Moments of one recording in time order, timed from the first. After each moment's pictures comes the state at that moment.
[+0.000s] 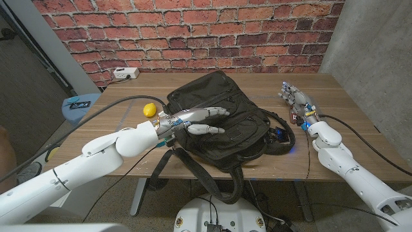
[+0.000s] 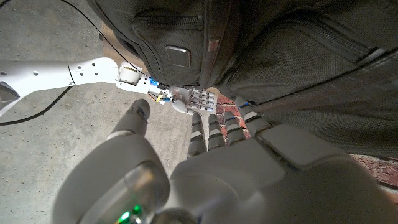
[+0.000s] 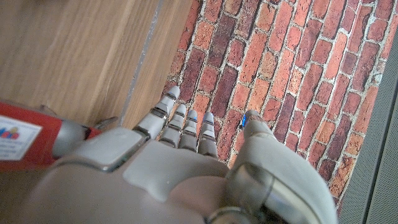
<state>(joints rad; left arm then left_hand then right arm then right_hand) 1.11 1.02 0.40 -2.16 0.23 -0.20 -0.10 0.54 0.07 0.55 -0.17 0.26 0.20 0.03 0.20 0.19 0.09 0.01 0.23 0.22 0.07 0.07 0.19 0.17 0.13 0.11 0.28 0.17 -0.87 -0.58 -0.29 -1.16 0.67 0.48 0.15 0.48 0.16 0.34 -0.12 0.18 0.23 0.01 0.20 0.20 0.18 0.02 0.20 0.21 0.15 -0.04 0.21 0.20 0.38 -0.04 0.19 0.17</state>
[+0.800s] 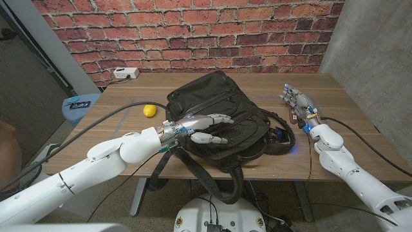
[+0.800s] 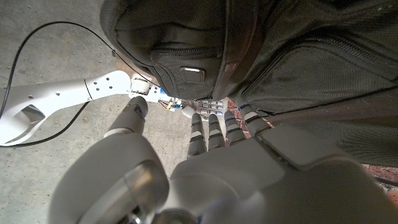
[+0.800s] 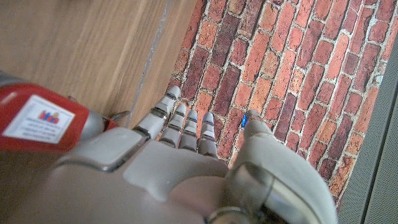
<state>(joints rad) 1.11 0.99 0.44 -2.12 0.34 -0.28 -0.09 0.55 0.06 0.55 -0.17 0.26 0.20 0.03 0.20 0.19 0.09 0.01 0.23 0.23 0.07 0.07 0.19 0.17 0.13 0.11 0.27 0.18 -0.86 -0.57 -0.29 -1.08 0.66 0.53 0.18 0.48 0.16 0.34 -0.12 0.18 0.22 0.02 0.20 0.20 0.18 0.02 0.20 0.21 0.15 -0.04 0.21 0.20 0.38 -0.04 0.19 0.17</state>
